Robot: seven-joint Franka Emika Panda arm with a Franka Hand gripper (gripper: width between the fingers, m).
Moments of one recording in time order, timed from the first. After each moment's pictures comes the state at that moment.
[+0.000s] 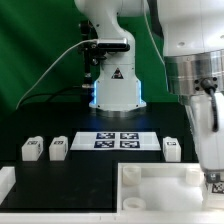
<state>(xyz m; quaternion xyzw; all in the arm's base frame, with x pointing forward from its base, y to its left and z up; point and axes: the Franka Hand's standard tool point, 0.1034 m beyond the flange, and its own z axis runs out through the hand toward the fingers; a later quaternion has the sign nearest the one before) 0.632 0.110 0.078 -0.64 0.76 0.05 0.07</state>
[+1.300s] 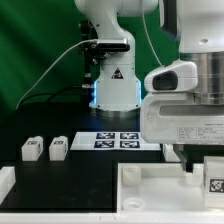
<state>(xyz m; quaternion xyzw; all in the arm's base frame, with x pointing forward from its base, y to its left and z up) 0.632 0.119 0.078 -0.98 0.17 0.00 0.05</state>
